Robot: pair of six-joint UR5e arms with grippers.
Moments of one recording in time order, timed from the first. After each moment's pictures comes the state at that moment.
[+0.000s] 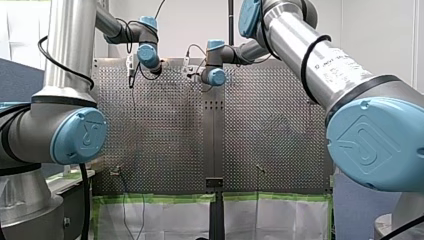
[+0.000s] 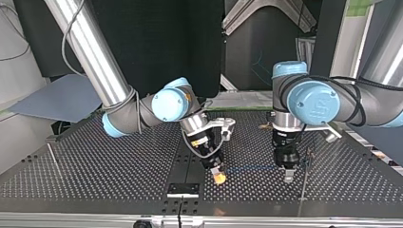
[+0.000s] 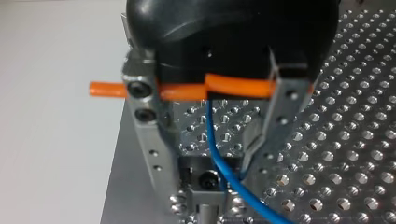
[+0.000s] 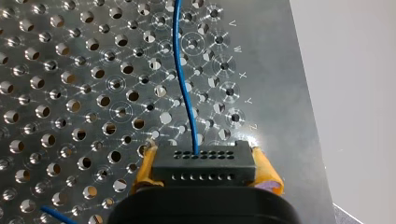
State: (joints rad) left arm -0.15 -1.70 -1.51 -3.03 -1.79 -1.54; right arm 2.33 -0.79 0.75 -0.21 1.45 1.72
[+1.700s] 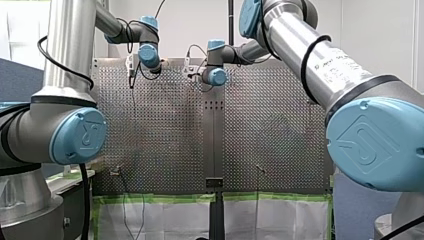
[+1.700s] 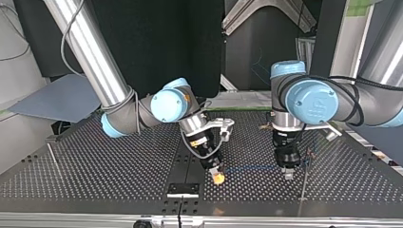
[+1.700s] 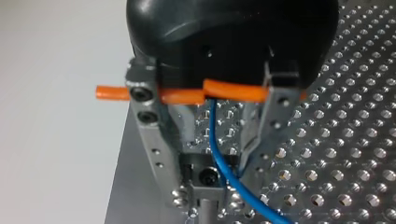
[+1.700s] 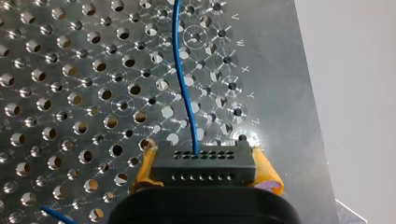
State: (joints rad) left arm -0.15 -1.70 -1.51 -3.03 -1.83 -1.56; right arm 2.33 -0.79 0.75 -0.20 1.45 1.72
